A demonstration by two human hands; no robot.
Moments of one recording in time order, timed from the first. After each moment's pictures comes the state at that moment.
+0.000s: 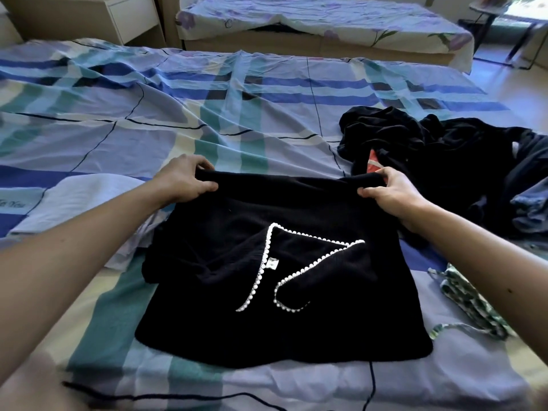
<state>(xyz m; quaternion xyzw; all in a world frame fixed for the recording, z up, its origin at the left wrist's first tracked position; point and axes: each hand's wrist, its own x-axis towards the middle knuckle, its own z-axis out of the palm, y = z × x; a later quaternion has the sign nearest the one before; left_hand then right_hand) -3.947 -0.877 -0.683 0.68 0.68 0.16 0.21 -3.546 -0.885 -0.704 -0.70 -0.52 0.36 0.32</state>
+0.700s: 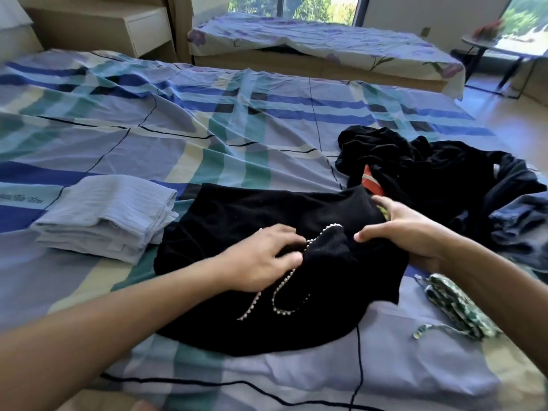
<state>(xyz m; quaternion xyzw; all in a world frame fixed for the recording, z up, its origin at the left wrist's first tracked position) -3.829 -1.017 -0.669 0.81 0.48 0.12 0.32 -3.569 -0.985 -0.639 -0.61 -0.51 0.54 0.29</state>
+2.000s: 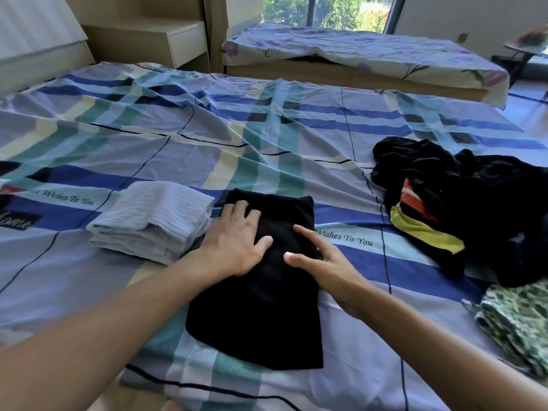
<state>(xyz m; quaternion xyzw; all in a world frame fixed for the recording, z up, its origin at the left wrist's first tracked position) -3.908 -0.989 -0.678 0.72 0.69 0.01 0.07 -3.710 -1.005 -0.702 -0.50 -0.55 0.61 0.30</state>
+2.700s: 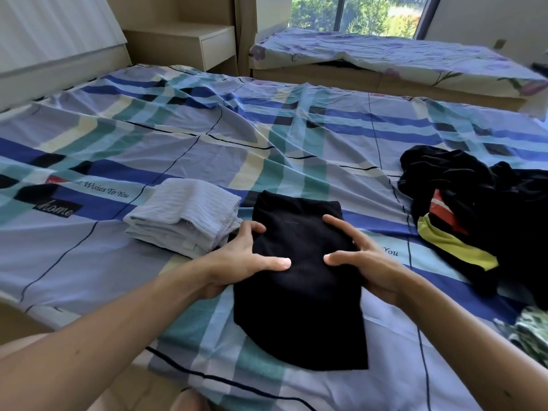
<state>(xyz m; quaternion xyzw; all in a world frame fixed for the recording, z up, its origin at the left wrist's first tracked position) -3.938 -1.038 -0.663 0.48 0.63 0.28 0.54 -3.693 -0.980 -0.683 -0.44 -0.51 0.68 0.28</state>
